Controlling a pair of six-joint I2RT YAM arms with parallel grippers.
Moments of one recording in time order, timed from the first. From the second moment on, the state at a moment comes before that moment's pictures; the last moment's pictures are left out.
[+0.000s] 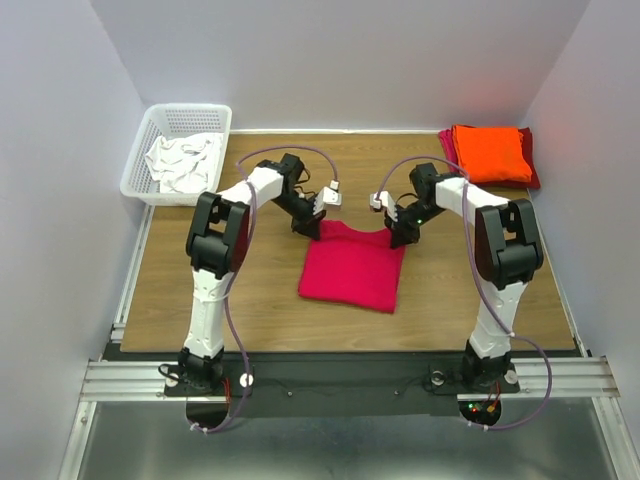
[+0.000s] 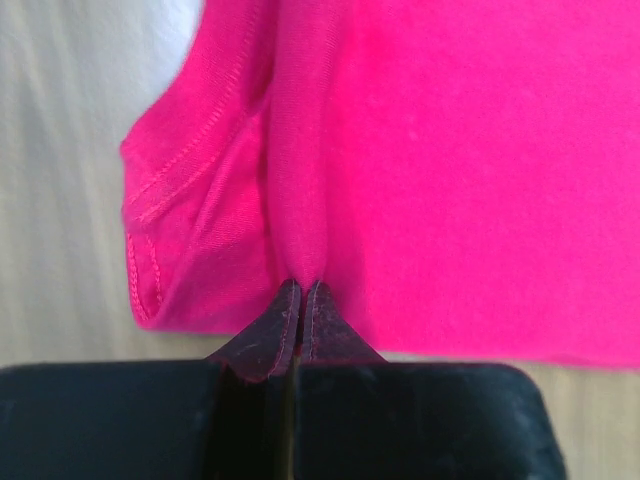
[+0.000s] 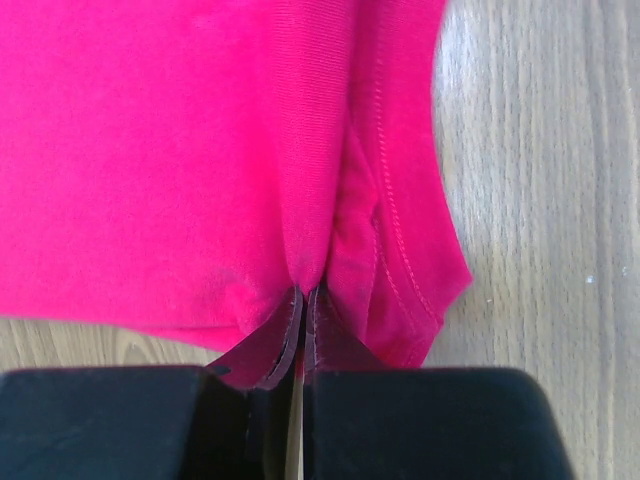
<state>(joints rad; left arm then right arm) -0.40 2.27 1.80 -0.98 0.80 1.15 0.21 2.00 1.41 -0.87 -0.65 -1.17</state>
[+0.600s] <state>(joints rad) -0.41 1.67 1.15 -0.81 0.84 0.99 0.33 1.70 1.11 -0.83 -0.70 -0.92</state>
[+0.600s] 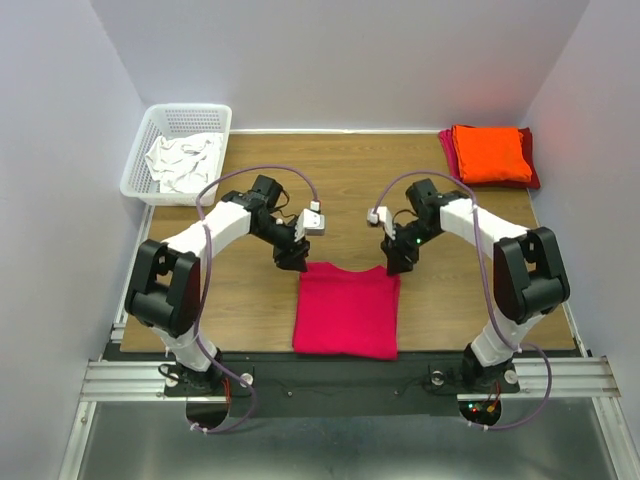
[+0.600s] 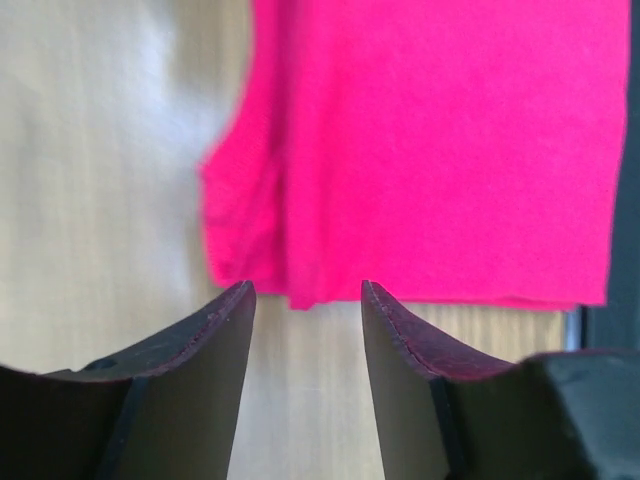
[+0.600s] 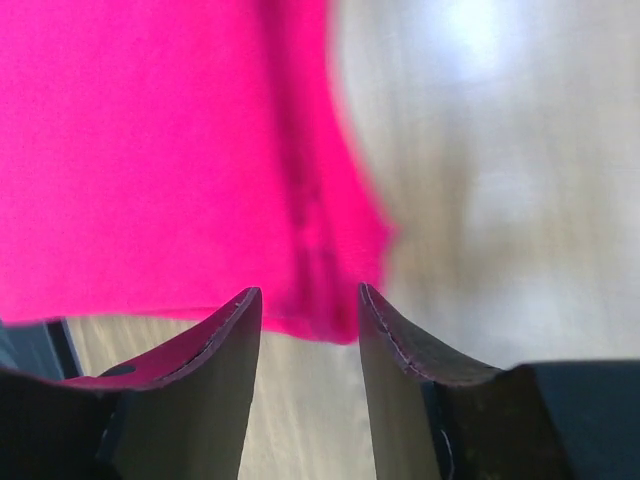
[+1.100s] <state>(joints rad) -0.68 1.73 1.18 -0.49 0.75 0.84 0.30 2.11 1.51 -0.75 -1.00 -0.42</state>
